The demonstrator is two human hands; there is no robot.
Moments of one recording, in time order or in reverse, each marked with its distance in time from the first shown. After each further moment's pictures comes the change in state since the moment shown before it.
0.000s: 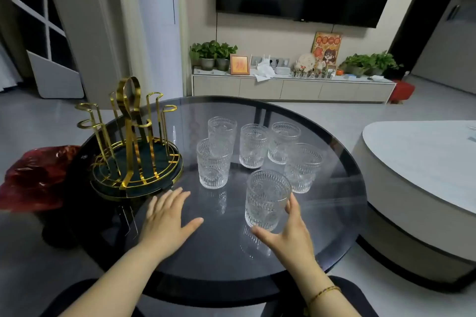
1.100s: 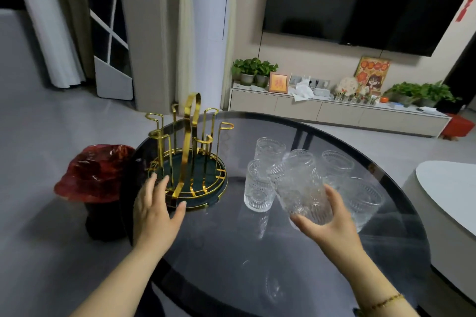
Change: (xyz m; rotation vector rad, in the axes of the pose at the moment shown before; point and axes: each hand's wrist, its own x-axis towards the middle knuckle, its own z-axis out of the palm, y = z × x) left_hand 0.000 -0.069 -0.047 -0.252 0.561 -0.245; right_hand 0.031 -0.078 -0.008 0.245 -0.041 -0.284
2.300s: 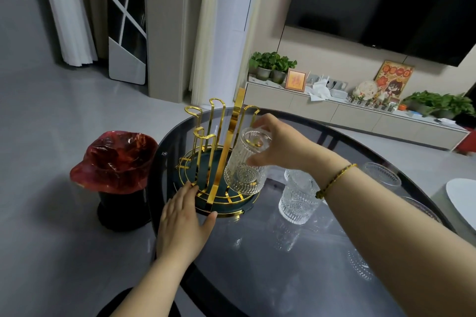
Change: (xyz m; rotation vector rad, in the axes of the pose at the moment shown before) left_hand 0.013 -0.042 0.010 -0.011 -0.151 0.026; right_hand 0.120 -0.112 0.128 -0.575 -0.524 -0.251
